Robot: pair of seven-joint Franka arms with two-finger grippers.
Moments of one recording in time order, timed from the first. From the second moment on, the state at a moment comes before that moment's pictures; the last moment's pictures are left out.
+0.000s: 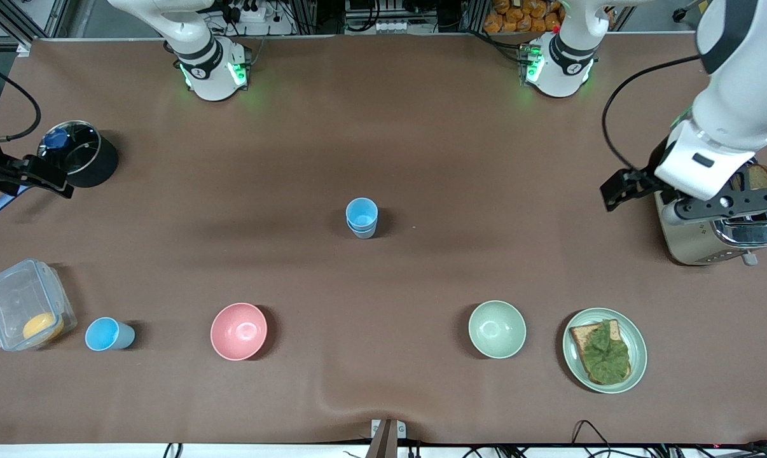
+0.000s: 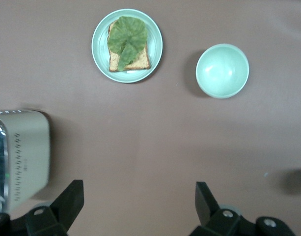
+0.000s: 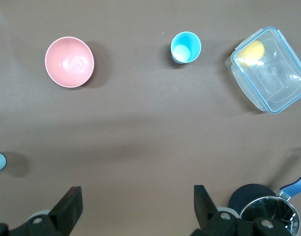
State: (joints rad) left arm -0.02 0.10 -0.20 -1.52 0.08 1.66 -0.29; right arm 0.01 0.06 -0.08 -1.54 0.02 1.61 0.00
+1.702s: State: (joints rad) left arm -0.08 -0.04 0.00 -1.63 0.01 1.61 -0.11; right arm 0.01 0.06 -0.08 -1.54 0.02 1.60 0.00
